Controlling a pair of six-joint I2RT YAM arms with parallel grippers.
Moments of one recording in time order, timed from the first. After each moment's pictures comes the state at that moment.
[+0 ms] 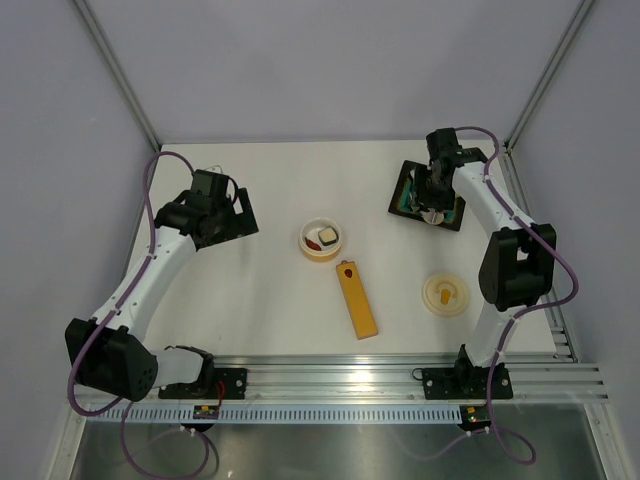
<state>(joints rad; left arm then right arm) -0.27 1.28 1.18 -0.84 -0.14 -0.50 0.16 1.85 1.63 -0.90 0.06 0.28</state>
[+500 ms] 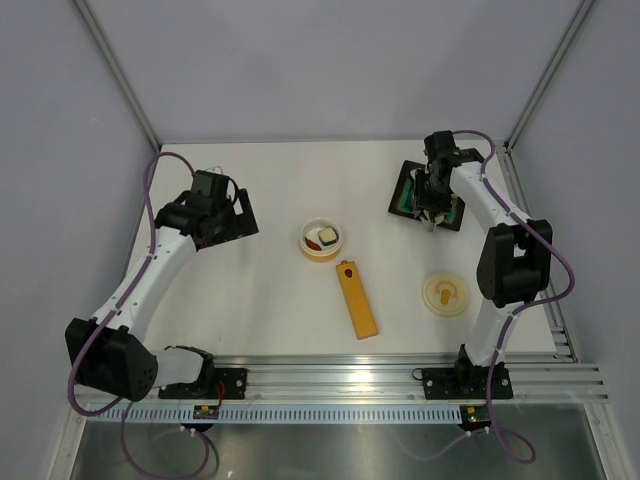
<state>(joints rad) -0.27 1.28 1.18 -0.84 -0.14 -0.50 0.16 1.88 1.63 -0.92 0.05 0.25</state>
